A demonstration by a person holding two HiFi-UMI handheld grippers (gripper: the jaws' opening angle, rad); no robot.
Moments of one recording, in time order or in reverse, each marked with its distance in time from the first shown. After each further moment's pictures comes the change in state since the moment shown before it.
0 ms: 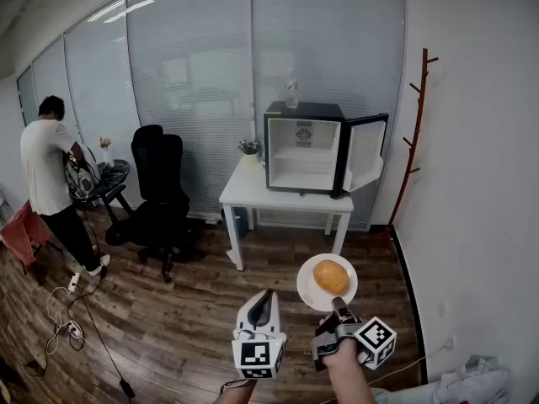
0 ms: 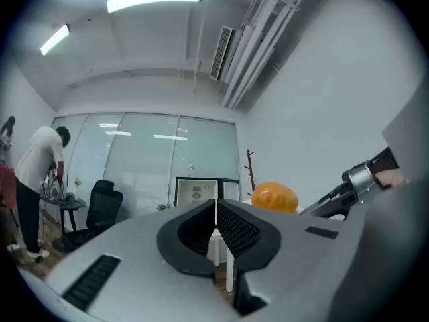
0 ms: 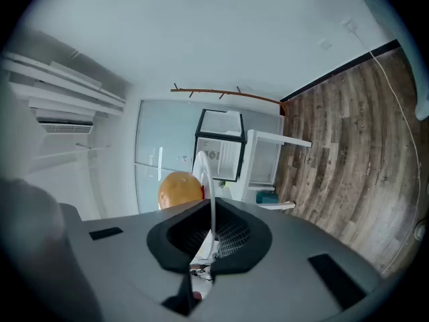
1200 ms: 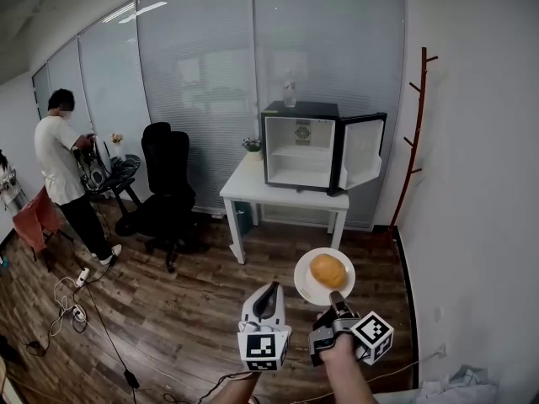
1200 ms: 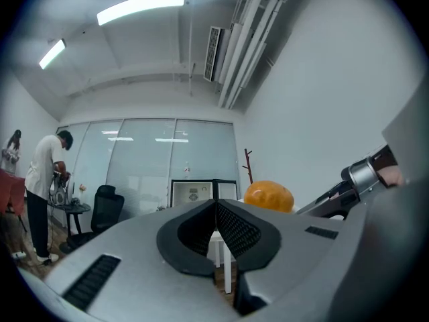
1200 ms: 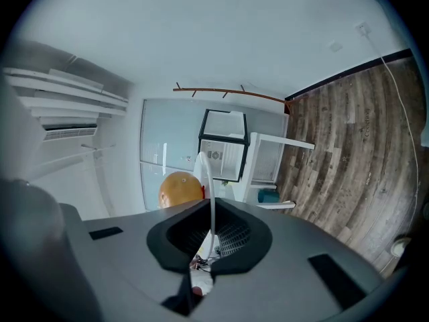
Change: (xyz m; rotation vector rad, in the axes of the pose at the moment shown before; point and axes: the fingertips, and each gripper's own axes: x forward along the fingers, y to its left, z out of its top) left arm -0.002 -0.109 -0.001 0.036 0.015 0.034; right arm -0.045 -0.006 0.072 -0.006 0.070 0.023
